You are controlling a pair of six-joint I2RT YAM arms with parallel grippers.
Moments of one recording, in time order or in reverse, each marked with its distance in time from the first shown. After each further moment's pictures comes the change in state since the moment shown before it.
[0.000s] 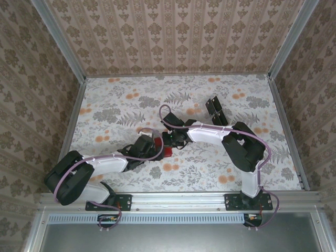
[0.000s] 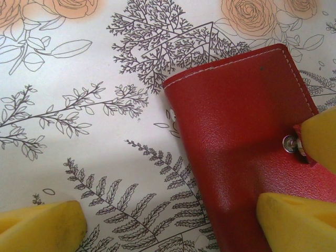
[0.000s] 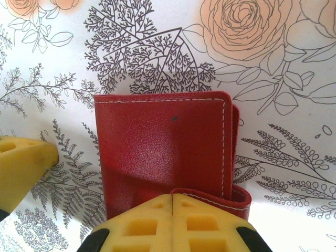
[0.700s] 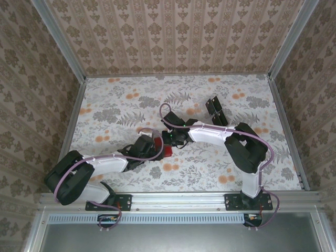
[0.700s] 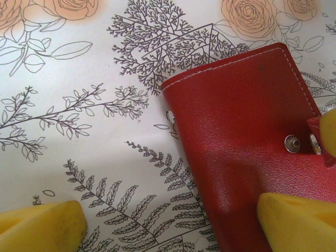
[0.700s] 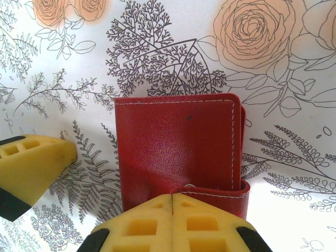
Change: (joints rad) left arm 0.000 0.002 -0.001 0.006 -0.003 0.000; right arm 0.002 -0.027 -0.001 0.006 0.004 0.003
